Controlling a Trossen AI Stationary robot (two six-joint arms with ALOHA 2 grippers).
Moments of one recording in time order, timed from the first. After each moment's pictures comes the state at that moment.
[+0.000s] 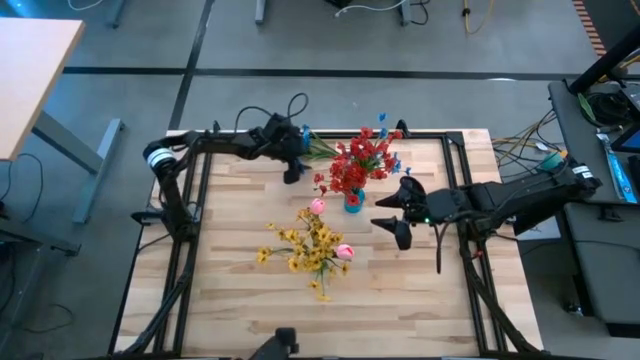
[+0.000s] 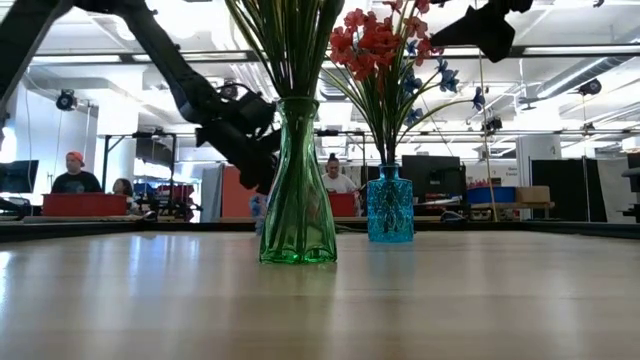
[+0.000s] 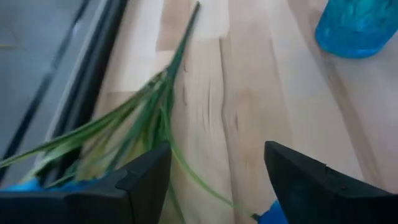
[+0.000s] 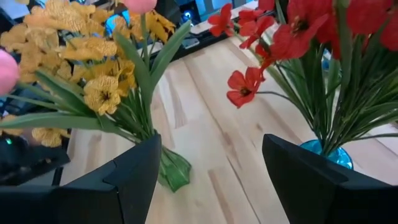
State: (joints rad) left arm 0.69 1.84 1.00 0.08 0.40 0.56; right arm 0.22 1.01 0.81 -0.26 0.32 0.48
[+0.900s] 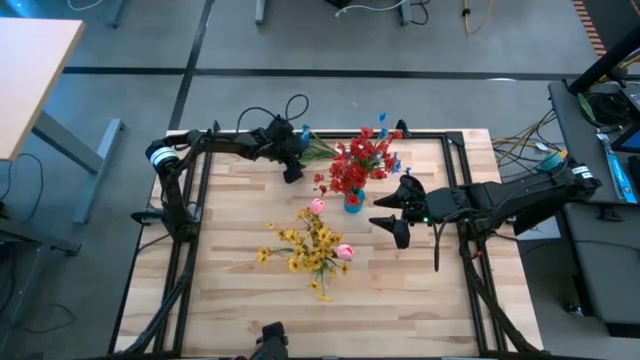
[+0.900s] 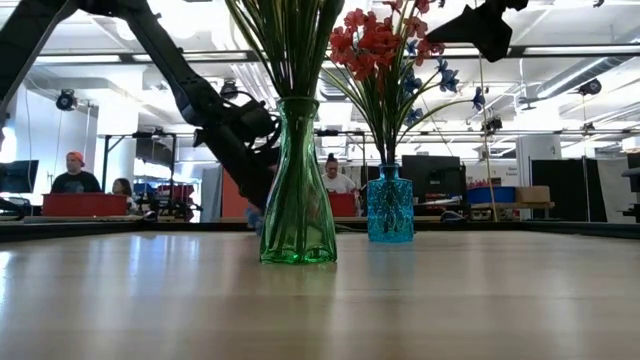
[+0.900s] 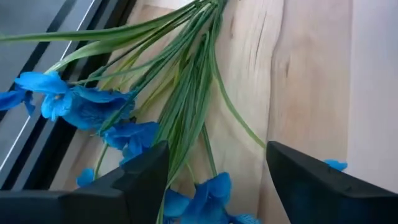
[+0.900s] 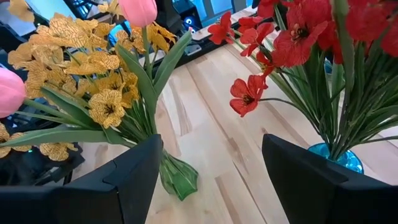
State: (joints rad) left arm 0.69 1.86 1.02 -0.03 0.21 0.39; right arm 0.21 1.02 0.81 -0.22 0.32 0.52
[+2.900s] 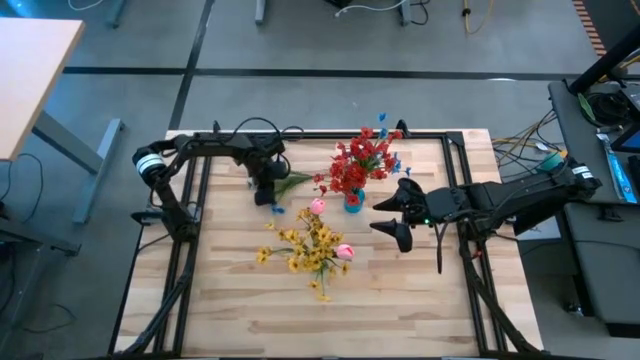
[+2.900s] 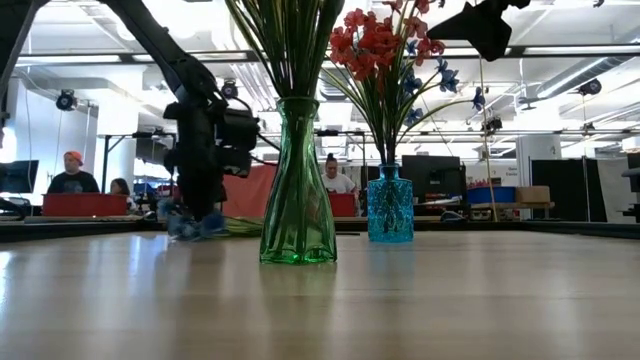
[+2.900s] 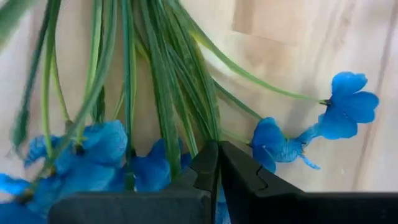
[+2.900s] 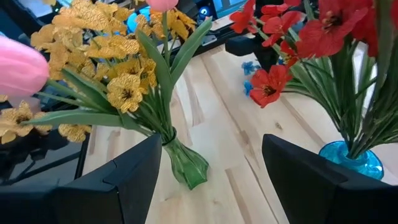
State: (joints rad) left arm 0.65 1.74 0.99 -0.73 0.30 0.46; right arm 0.22 1.01 0.81 -0.22 0.24 0.49
